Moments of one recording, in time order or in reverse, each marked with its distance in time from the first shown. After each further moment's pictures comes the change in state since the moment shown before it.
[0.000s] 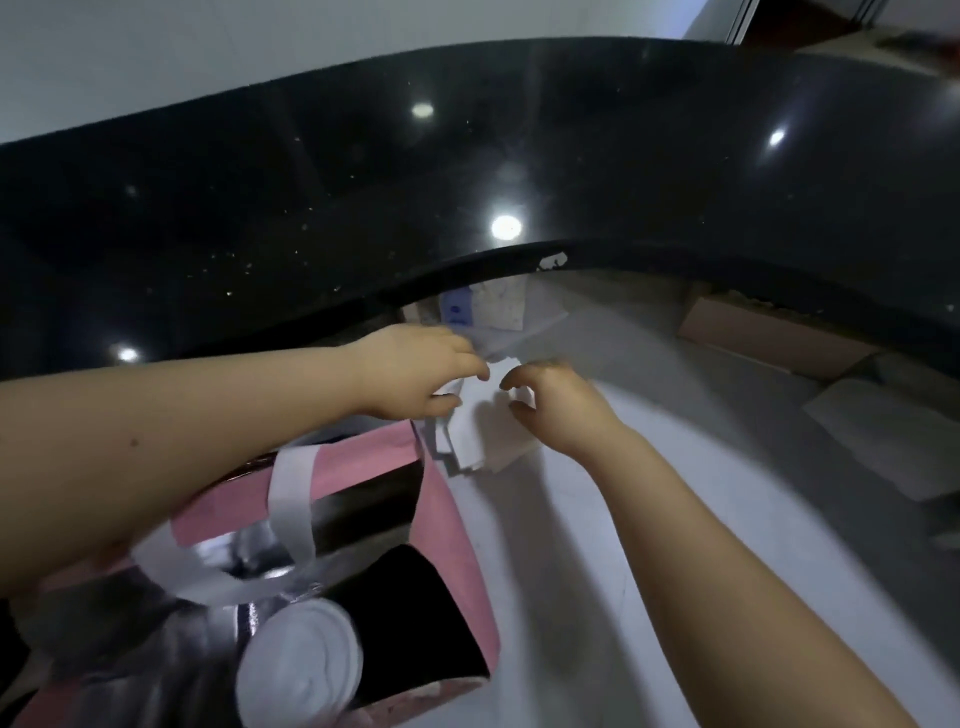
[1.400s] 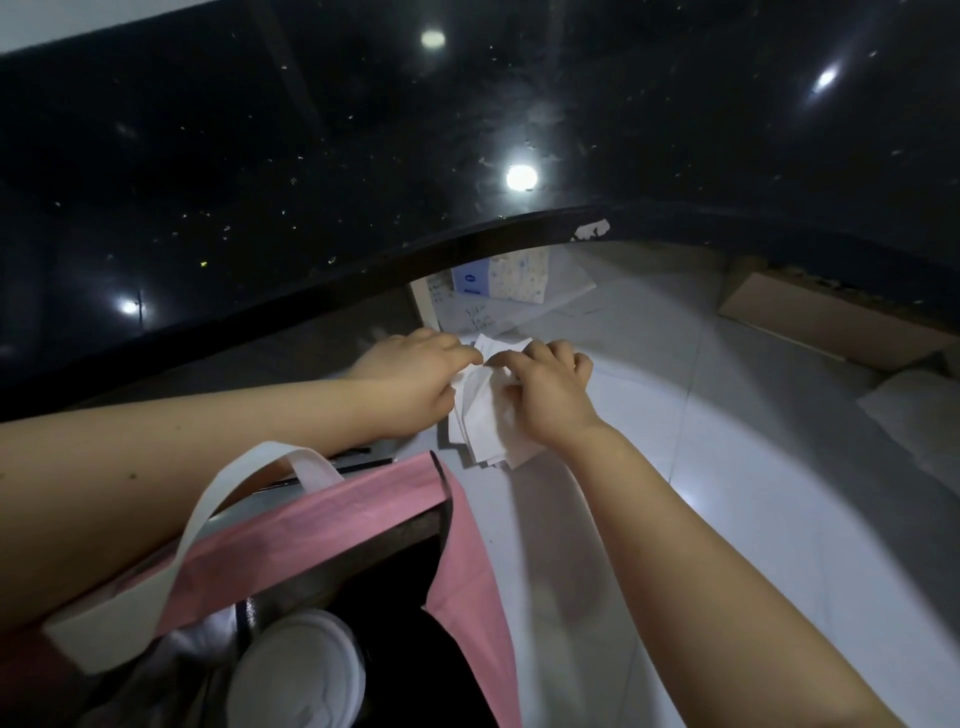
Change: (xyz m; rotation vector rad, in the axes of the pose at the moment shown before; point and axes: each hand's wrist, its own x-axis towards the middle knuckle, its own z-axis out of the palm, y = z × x) left_hand 0.004 0.001 0.051 -0.248 0.014 -0.317; right_hand 0.036 0.005 0.063 -0.006 0.082 -0.007
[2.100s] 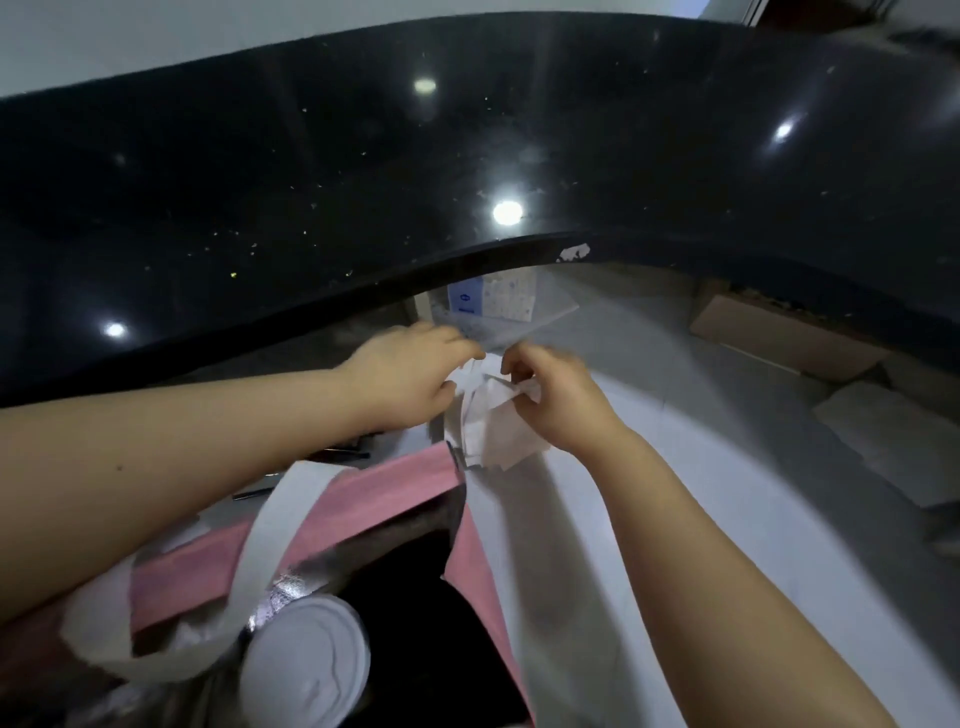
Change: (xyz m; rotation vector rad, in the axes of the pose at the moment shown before) left_hand -0.018 0.008 -0.029 0.039 0.109 0.065; right_hand -0.026 -0.011 -0.050 0.224 0.103 -0.136
